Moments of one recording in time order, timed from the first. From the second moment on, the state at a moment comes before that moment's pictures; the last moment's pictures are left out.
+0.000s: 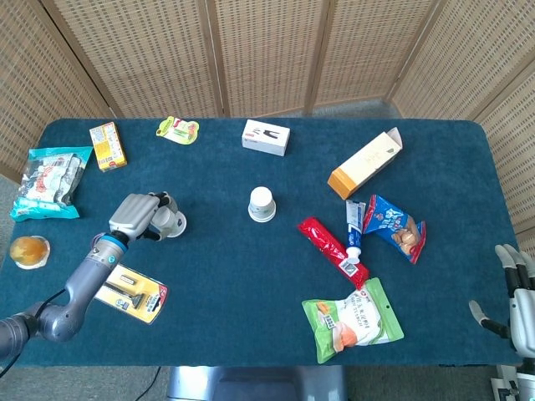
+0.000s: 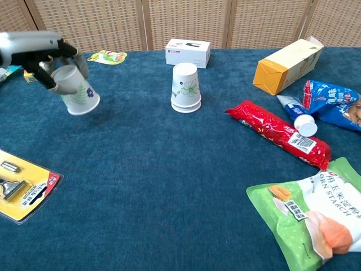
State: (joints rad) left arm -0.75 -1.31 -0.18 -1.50 1.07 0.81 0.10; right arm -0.04 -1.01 0.09 -1.88 -1.43 1.58 -0.08
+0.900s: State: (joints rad) left arm -1.01 -1.41 -0.35 -1.49 0.95 0.74 0.09; right arm -0.06 -1.01 0.07 -1.87 -1.43 1.59 -0.05
